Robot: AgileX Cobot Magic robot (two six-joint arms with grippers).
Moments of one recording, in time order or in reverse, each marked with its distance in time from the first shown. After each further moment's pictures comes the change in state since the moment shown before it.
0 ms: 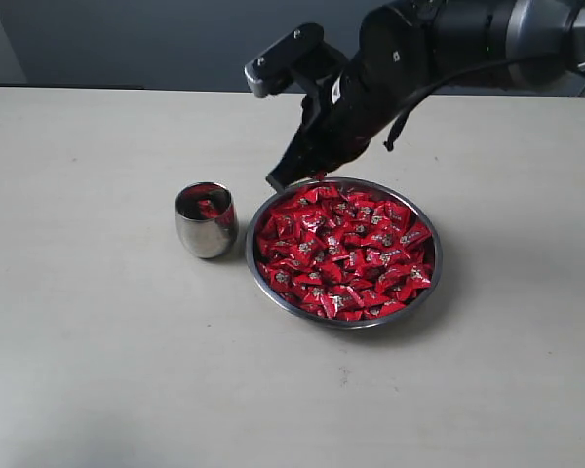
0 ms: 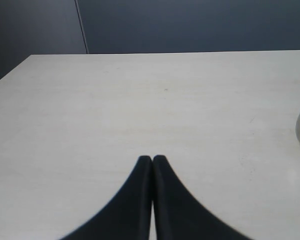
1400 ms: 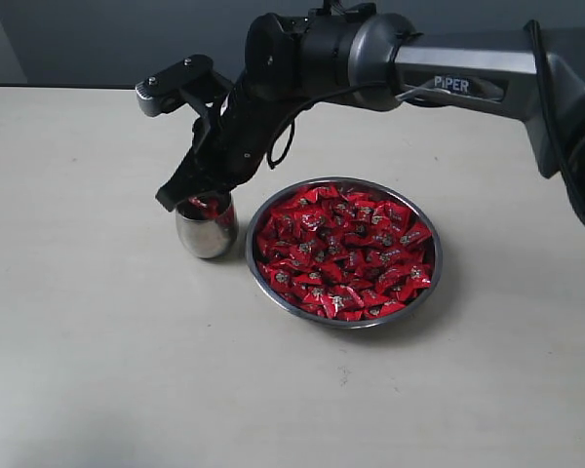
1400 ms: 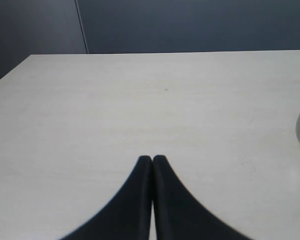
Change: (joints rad) left arm 0.000 0.000 0.000 0.000 0.000 0.000; right arm 0.108 0.298 -0.366 0.351 0.125 -0.188
